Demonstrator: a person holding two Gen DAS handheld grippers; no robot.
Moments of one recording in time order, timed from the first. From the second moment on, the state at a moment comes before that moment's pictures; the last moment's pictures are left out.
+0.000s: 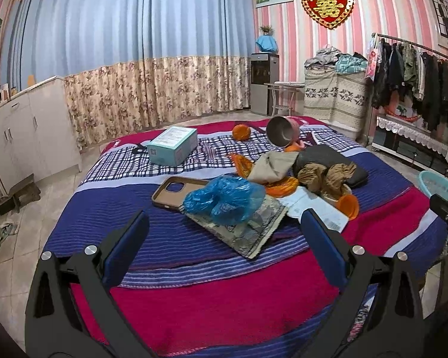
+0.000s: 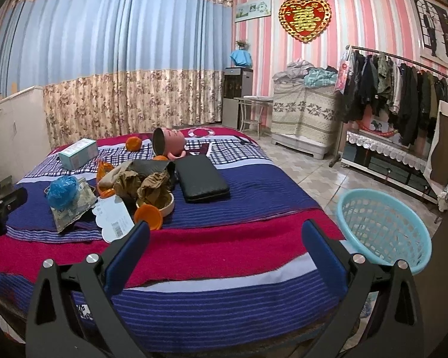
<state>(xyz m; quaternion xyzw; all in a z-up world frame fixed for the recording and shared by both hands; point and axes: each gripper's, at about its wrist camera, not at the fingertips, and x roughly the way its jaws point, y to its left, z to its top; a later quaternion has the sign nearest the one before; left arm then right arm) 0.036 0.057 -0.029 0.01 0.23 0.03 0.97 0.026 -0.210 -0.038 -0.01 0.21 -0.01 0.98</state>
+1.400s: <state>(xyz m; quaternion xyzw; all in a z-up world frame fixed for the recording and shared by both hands) 0.130 0.078 -0.061 0.04 0.30 -0.01 0.95 0.147 -0.135 -0.087 -0.03 0.35 0.11 0.93</state>
